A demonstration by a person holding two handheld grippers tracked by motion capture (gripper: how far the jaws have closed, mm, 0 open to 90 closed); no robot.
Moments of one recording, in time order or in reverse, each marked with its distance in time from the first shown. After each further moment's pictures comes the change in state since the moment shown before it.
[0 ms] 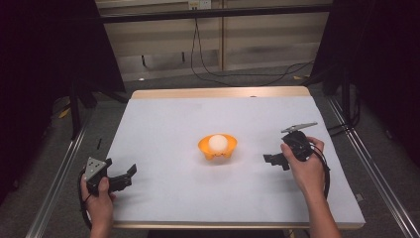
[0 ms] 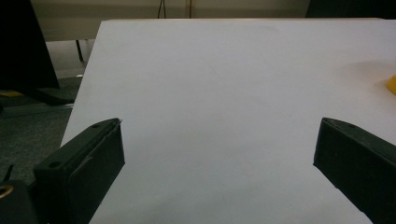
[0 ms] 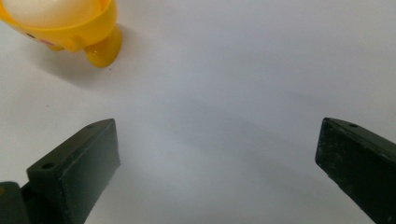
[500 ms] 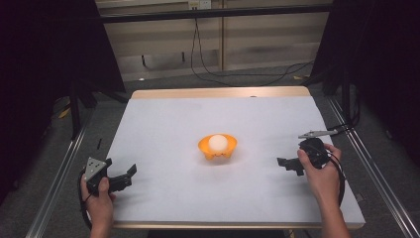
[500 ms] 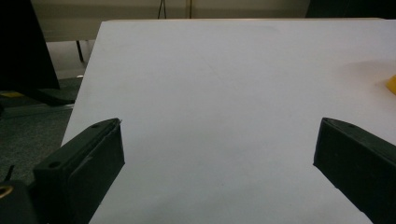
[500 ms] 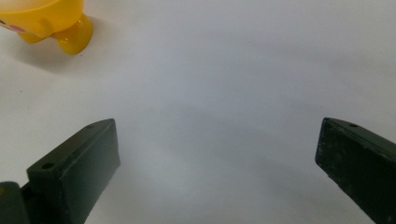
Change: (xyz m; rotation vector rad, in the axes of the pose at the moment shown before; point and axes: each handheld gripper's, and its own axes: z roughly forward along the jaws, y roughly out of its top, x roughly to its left) left arm 0.000 0.000 0.000 -0.002 0.007 0.001; right arm -0.027 -0.031 -0.019 -0.056 -0.025 0.039
